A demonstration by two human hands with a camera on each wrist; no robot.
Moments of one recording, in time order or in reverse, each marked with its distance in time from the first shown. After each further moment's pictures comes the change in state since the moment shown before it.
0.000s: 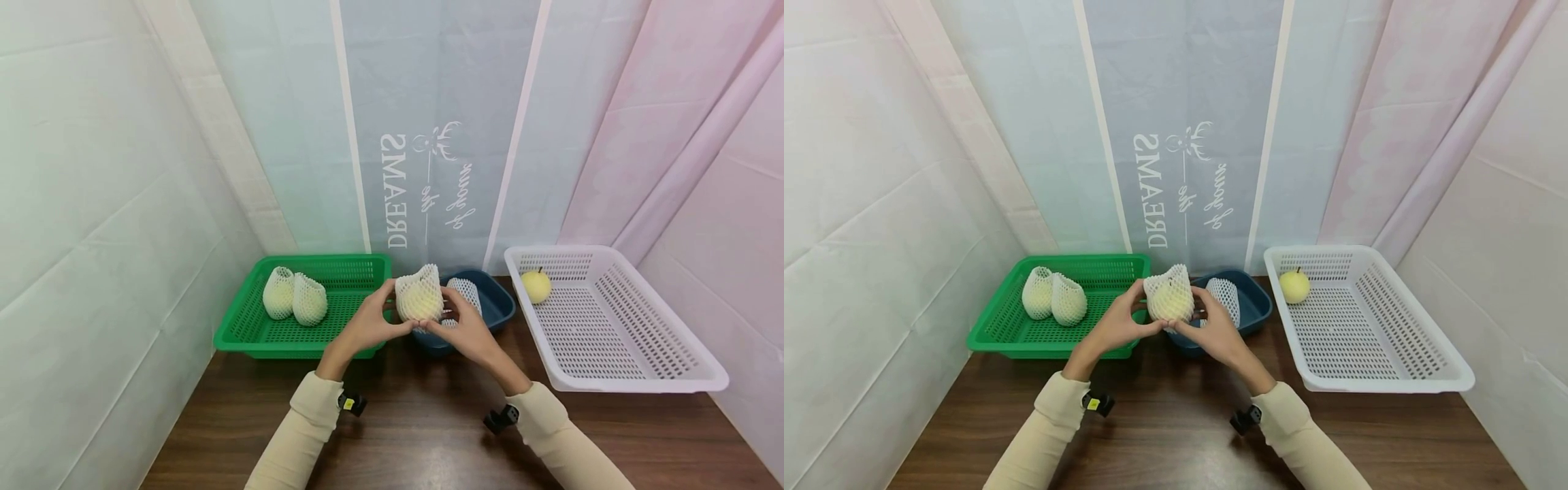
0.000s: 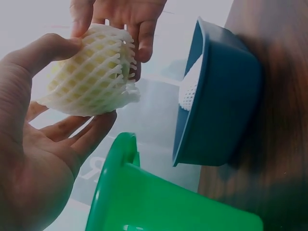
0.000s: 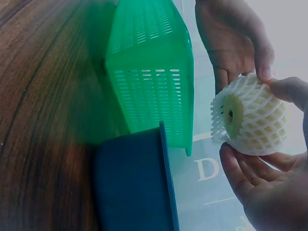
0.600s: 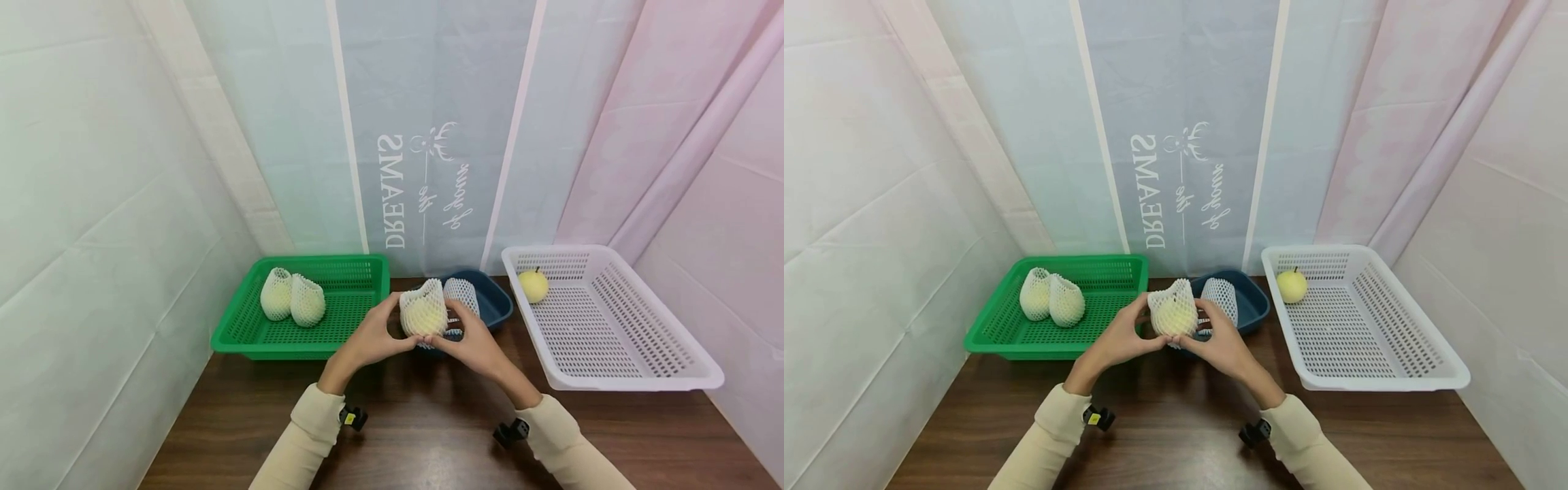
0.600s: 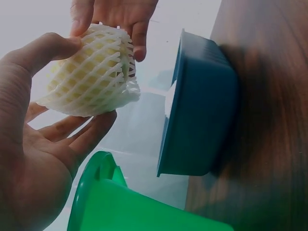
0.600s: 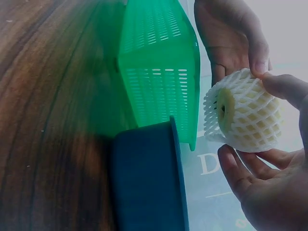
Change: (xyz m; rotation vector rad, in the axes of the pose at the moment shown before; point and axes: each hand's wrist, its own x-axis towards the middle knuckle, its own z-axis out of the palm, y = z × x) left_hand -0.012 0.001 0.017 0.013 -0.009 0.077; right_hand -0.023 0.004 -0.006 -0.111 0.001 -0.009
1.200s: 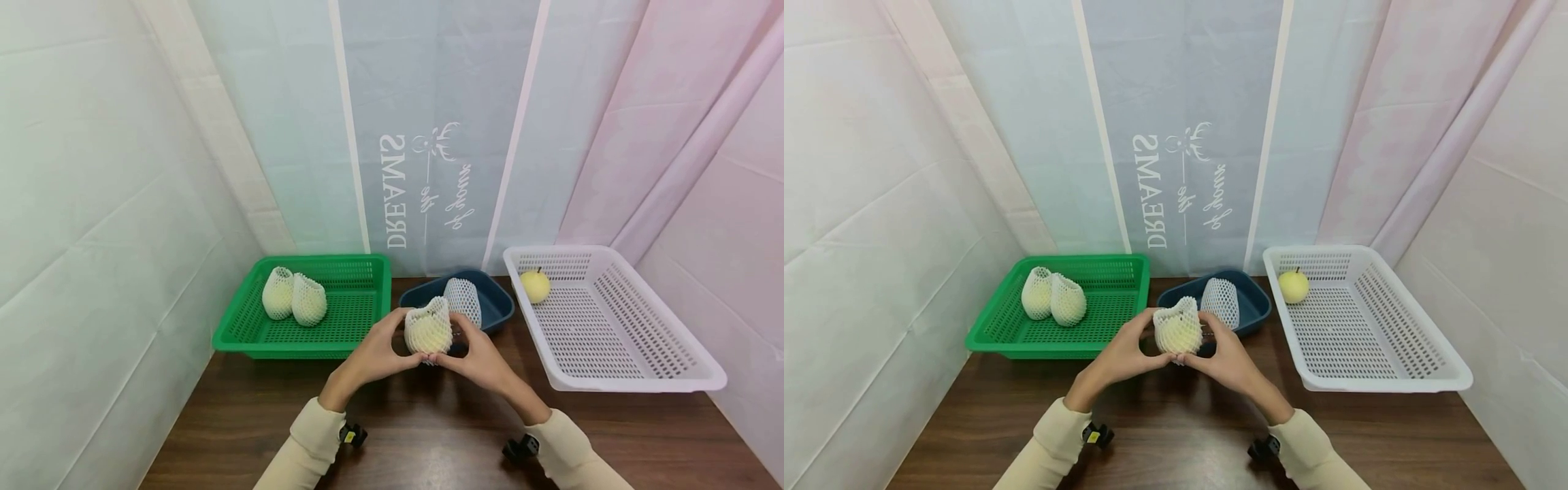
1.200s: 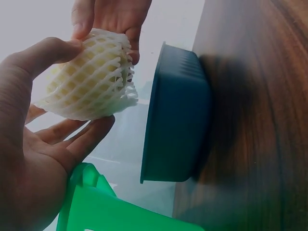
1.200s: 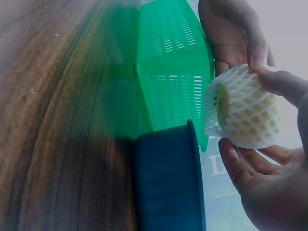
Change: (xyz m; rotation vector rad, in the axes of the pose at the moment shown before) left_hand -0.021 0.003 0.015 0.036 -0.033 0.005; right_hand -0.022 0.008 0.004 -0.016 -0.025 -0.041
